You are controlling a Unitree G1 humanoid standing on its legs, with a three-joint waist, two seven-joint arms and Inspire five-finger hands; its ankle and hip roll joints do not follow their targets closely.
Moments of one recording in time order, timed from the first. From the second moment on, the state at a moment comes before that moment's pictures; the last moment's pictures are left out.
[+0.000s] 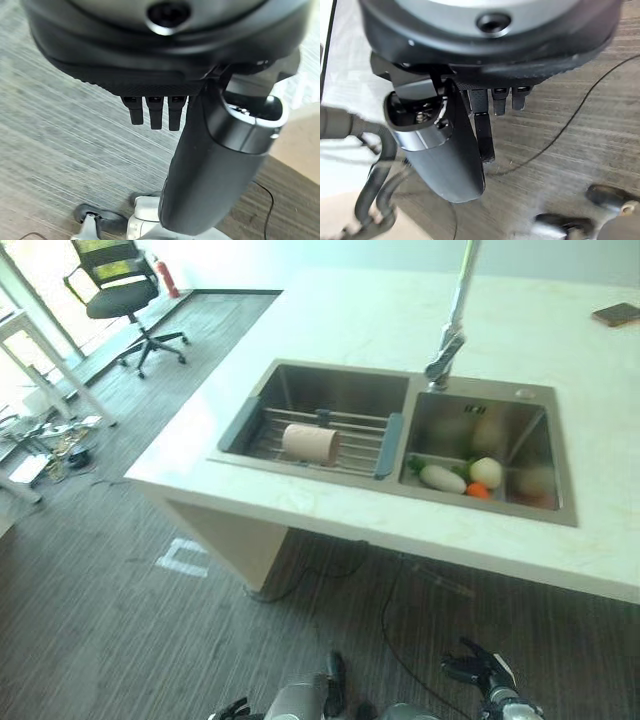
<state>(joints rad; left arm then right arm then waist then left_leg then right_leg) 0.01 0.21 -0.03 1.27 -0.39 -0.10 0.01 -0.04 -0.30 0.13 1.24 0.32 -0.29 0.03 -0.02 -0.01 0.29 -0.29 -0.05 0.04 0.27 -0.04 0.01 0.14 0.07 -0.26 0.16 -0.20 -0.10</state>
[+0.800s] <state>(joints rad) -0.01 0.21 0.01 1.33 -0.41 -0.12 0.03 0.01 -0.25 0.02 1.29 0.40 -0.26 0.04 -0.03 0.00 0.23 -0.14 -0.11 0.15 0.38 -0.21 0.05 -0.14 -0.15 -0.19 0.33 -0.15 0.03</state>
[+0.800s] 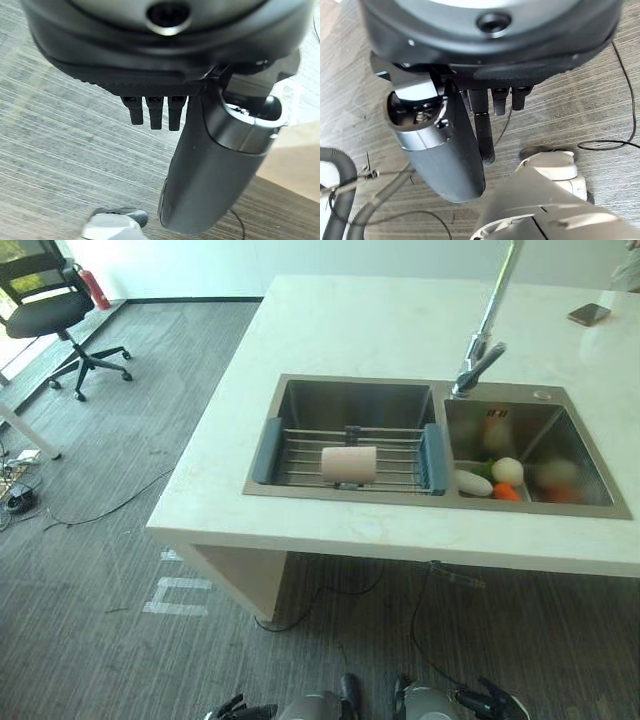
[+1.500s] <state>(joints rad) 0.06 0.17 0.09 1.29 -0.70 -0.16 0.06 0.00 -0.26 0.01 1.31 0.39 -0.26 0.03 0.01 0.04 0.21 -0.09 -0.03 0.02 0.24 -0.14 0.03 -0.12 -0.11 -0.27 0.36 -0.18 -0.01</state>
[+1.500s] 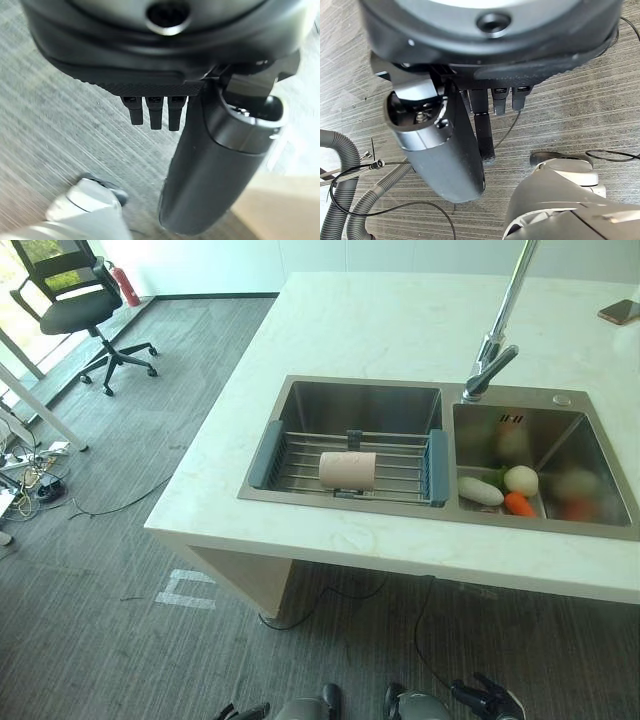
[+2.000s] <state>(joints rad) 0.06 0.68 0.63 0.83 -0.61 -0.61 0.50 0.03 -0.41 -0.05 1.28 0.40 -0.26 0.04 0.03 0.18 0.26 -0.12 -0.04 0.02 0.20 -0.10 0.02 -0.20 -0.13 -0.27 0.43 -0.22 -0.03</state>
